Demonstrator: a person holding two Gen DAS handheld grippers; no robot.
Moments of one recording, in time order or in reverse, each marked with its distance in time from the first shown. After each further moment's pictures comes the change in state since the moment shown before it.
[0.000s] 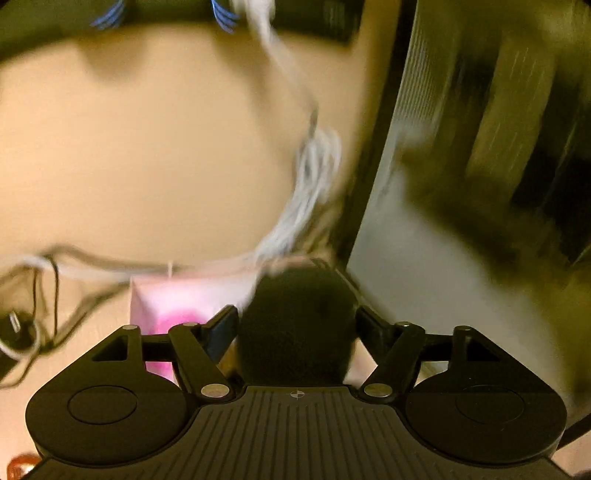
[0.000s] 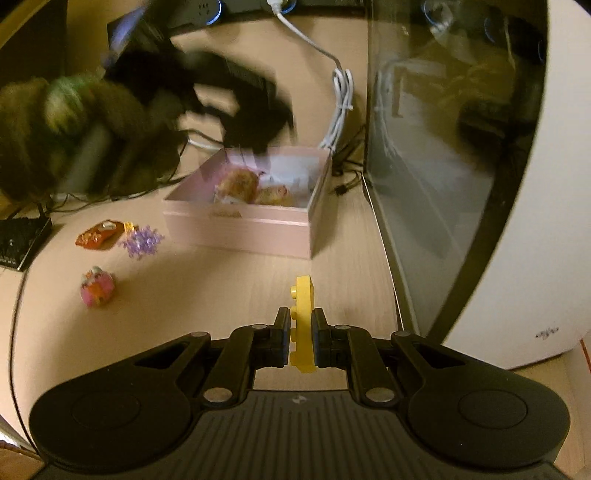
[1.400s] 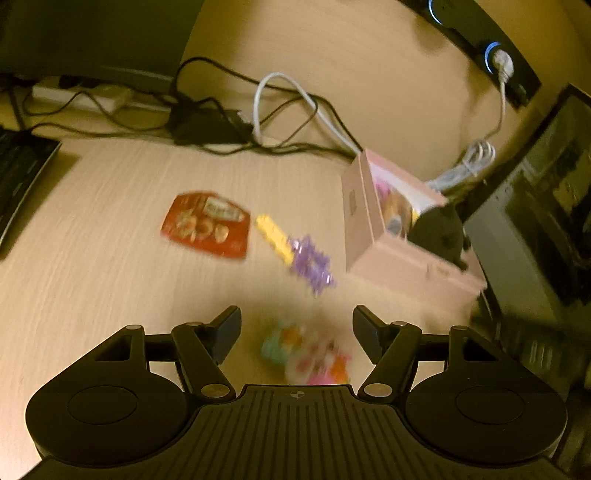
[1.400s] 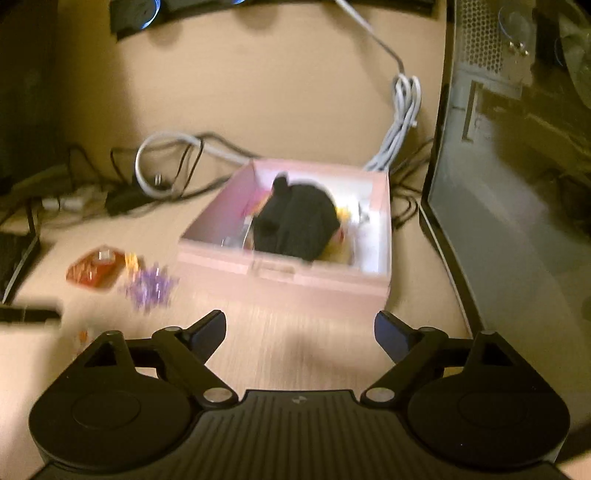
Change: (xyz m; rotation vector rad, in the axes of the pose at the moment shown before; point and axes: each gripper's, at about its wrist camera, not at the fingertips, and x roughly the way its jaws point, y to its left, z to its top) left arm -0.164 0.140 -0.173 -0.537 0.012 0.121; right arm 0.075 0.071 0.062 -0.034 0.012 -0.005
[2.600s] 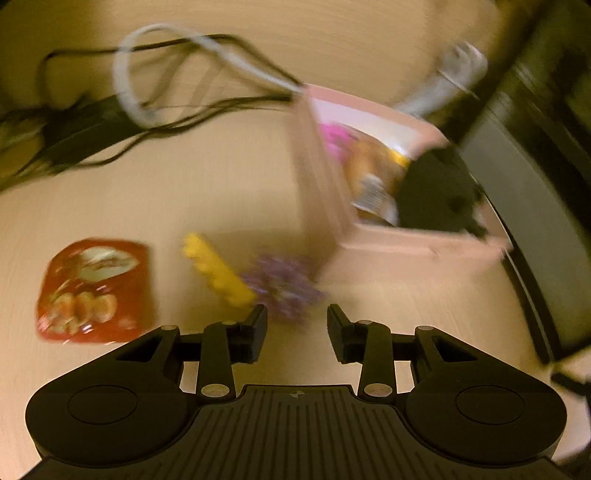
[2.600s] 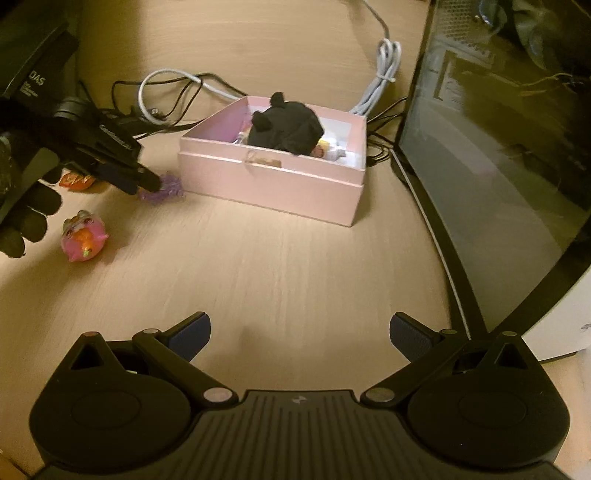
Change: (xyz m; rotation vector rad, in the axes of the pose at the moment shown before) left arm 0.107 -0.052 0.030 0.322 0.219 -0.042; right arm -0.030 0.010 -0.073 -0.074 0.084 -0.111
